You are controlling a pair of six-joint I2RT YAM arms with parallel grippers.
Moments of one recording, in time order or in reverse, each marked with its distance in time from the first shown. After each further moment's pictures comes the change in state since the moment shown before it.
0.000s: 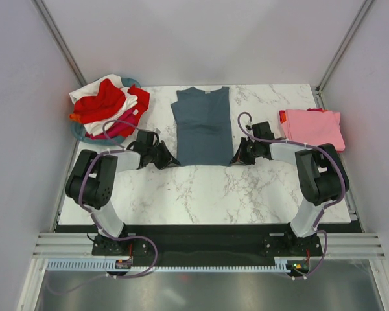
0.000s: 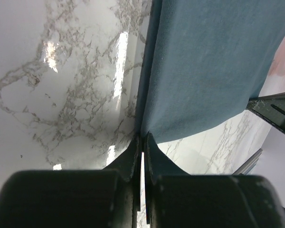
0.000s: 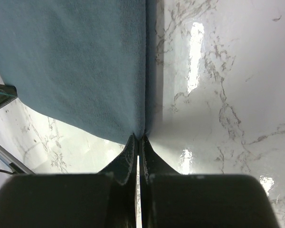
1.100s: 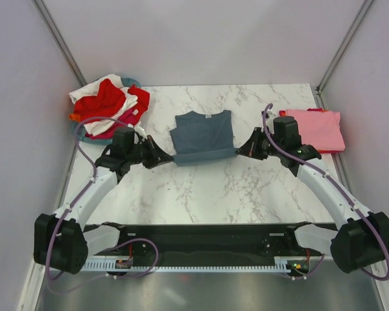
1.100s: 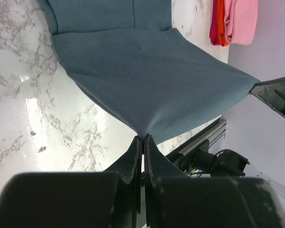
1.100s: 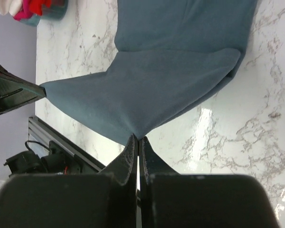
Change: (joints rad) left arm 0.019 -0.625 -0.060 -0.338 0.081 0.009; right arm 0.020 -0.623 -0.043 -0.225 -0.019 0.017
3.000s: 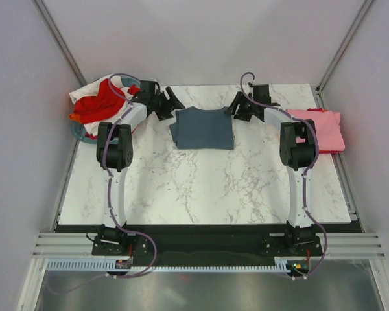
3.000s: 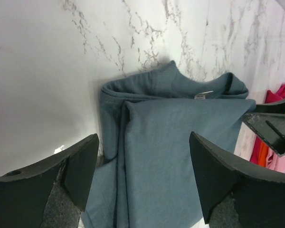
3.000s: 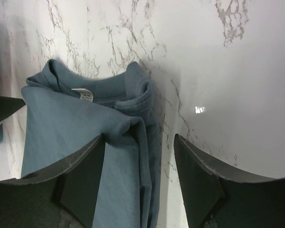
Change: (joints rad) left arm 0.092 1.256 1.182 0.004 -0.095 0.072; right arm -0.142 1.212 0.902 0.252 0.022 -0.036
